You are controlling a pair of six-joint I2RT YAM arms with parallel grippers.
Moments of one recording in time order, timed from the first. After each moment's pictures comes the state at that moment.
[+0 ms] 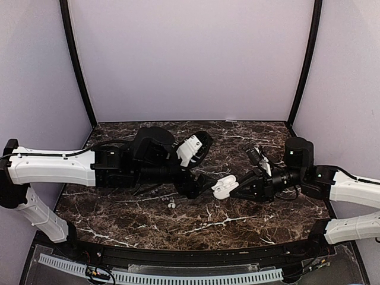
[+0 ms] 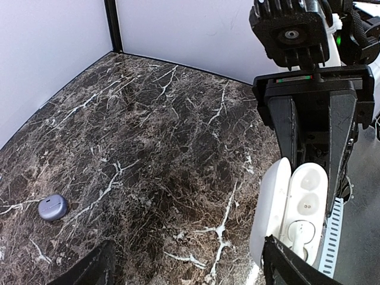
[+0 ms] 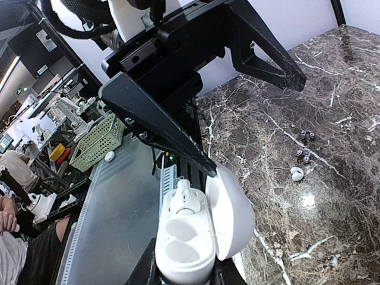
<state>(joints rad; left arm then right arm) -1.19 1.48 1.19 -0.18 -0.09 -0.07 0.79 0.96 0.57 0.07 -0.88 0.30</state>
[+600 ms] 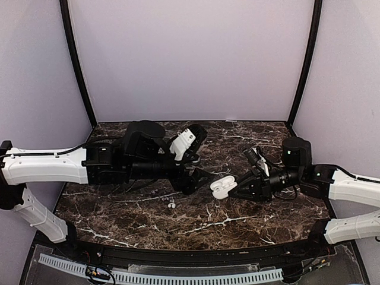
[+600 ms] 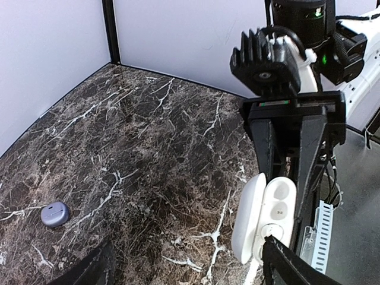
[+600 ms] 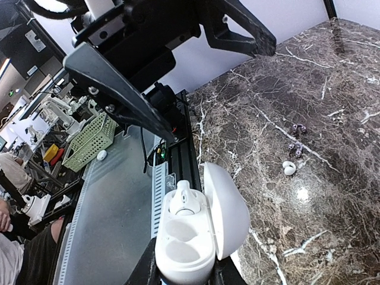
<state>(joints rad) -1.18 1.44 1.18 -0.18 -0.05 -0.07 0.79 0.98 0.58 0.03 -0.85 0.28</state>
